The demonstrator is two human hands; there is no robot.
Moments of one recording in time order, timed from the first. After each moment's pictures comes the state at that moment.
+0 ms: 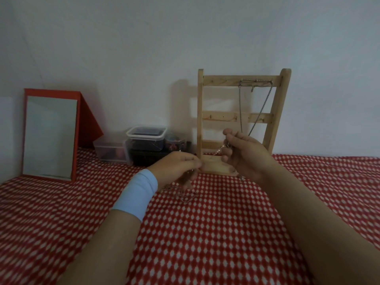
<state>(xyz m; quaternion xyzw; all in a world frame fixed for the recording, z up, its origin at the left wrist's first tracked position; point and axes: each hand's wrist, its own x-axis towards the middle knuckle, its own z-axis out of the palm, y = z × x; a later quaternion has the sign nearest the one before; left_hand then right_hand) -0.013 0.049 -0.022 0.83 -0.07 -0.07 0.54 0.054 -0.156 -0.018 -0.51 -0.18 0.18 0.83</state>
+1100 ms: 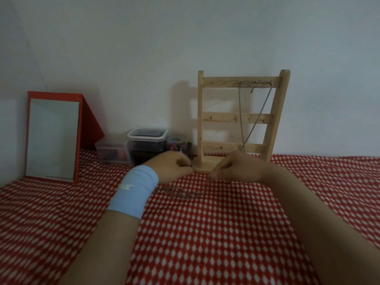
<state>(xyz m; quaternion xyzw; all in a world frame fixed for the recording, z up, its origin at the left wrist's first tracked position) -0.019 0.057 -0.005 0.97 -0.02 -0.03 0.26 0.050 -0.162 -0.013 -0.88 -0.34 0.17 0.30</state>
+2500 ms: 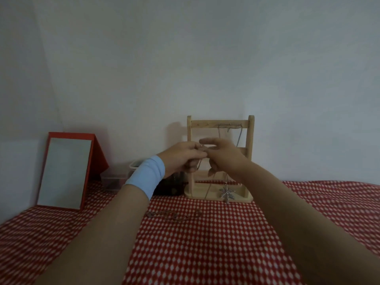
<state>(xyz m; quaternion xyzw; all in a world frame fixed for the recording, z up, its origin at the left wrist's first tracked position) -0.025 0.011 0.085 0.81 -0.12 -0.02 0.58 0.008 -0.153 0.073 -0.76 -0.25 0.03 0.61</state>
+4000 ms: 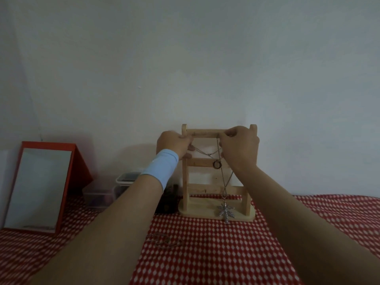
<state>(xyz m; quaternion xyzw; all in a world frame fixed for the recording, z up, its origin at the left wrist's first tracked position) 0.070 0.012 0.107 0.79 0.08 0.21 0.57 0.064 -0.155 0.099 -0.78 -0.08 -0.34 0.52</state>
